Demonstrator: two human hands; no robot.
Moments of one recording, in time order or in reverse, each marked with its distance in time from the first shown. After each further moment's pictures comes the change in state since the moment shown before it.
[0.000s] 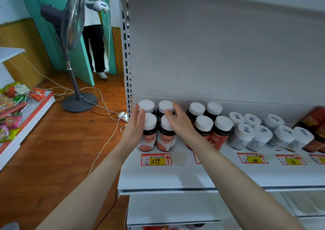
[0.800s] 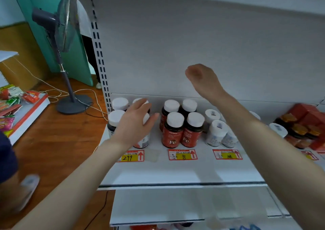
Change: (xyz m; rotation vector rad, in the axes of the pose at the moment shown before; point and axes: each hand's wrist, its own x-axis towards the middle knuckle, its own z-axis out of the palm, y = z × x) left_hand -0.025 0.057 0.062 0.716 0.044 0.439; right_hand 0.012 -0.023 -0.157 -0.305 0.248 -0.297
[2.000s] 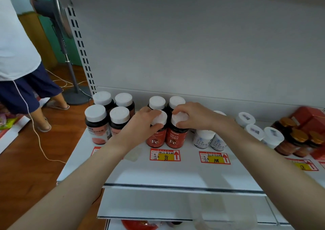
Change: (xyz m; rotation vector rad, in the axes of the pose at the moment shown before) left_hand 0.019 0.039 0.059 0.110 -0.268 -0.039; right_hand -0.031 0.081 0.001 -0.321 -0.661 -0.162
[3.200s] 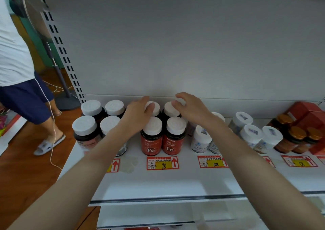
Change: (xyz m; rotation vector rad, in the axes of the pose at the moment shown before) left_hand 0.055 0.003 -0.012 -0.142 0.008 -0.204; right_hand 0.030 0.009 -0.003 0.303 0.313 0.228
